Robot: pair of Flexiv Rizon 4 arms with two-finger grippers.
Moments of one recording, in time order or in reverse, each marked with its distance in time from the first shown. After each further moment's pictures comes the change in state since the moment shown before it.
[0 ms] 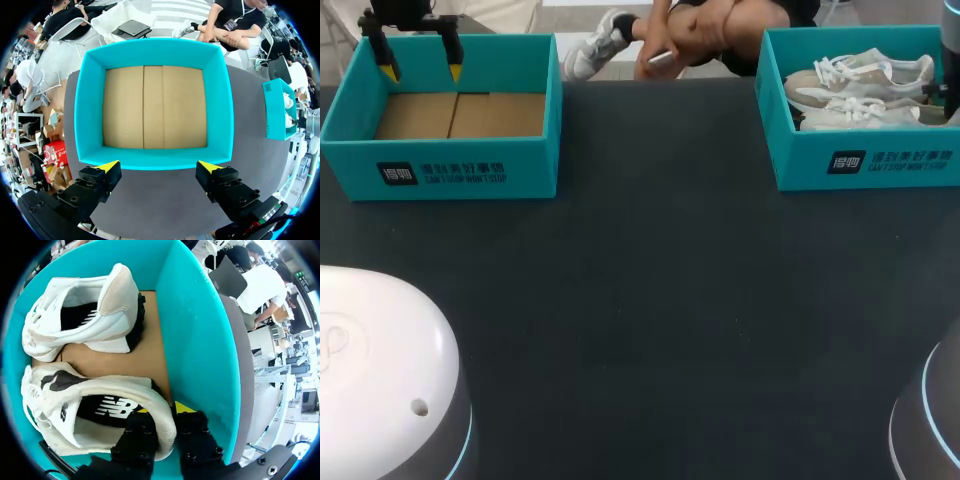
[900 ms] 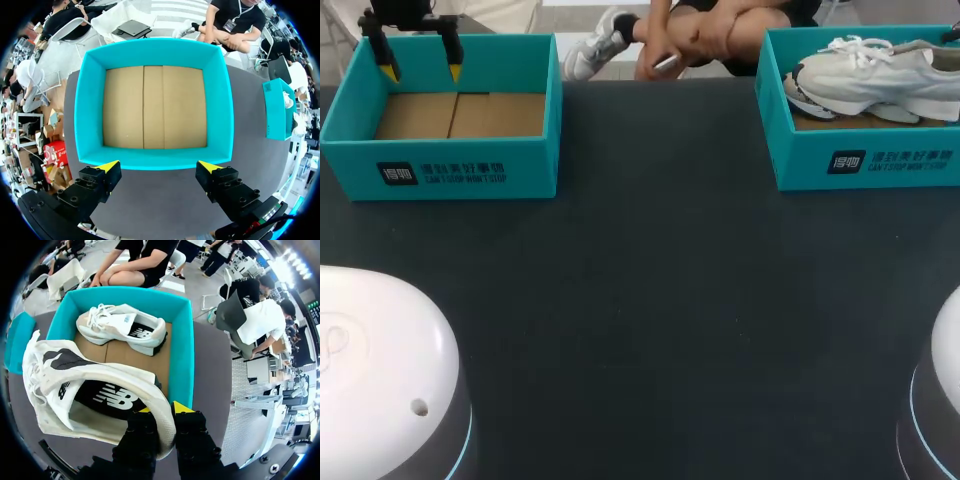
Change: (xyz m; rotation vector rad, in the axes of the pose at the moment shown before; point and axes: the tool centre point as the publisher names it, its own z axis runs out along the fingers) left arm 0.000 0.000 0.000 0.000 0.000 0.000; right arm -0.012 -0.022 -0.154 -0.148 0.023 -0.220
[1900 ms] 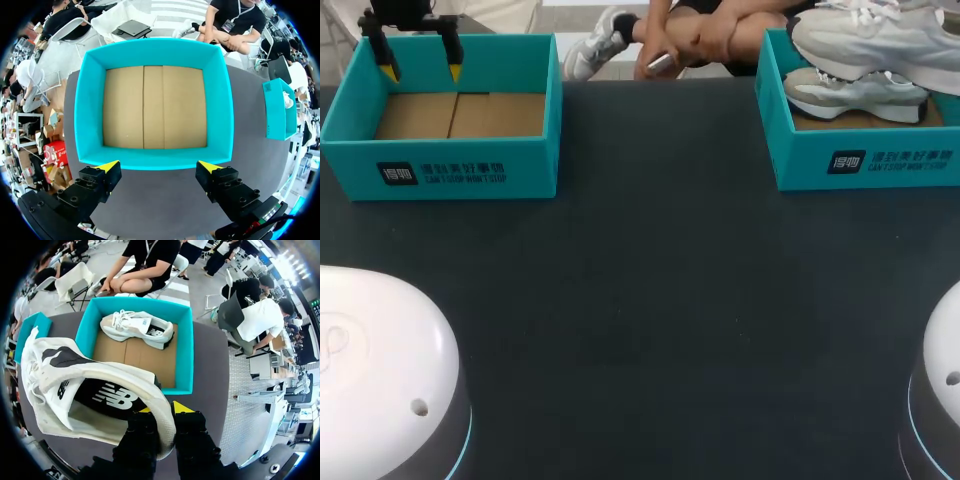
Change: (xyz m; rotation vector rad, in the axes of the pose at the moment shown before) left arm 0.000 0.000 0.000 0.000 0.000 0.000; right arm 0.016 -0.029 -0.093 0.031 0.052 0.030
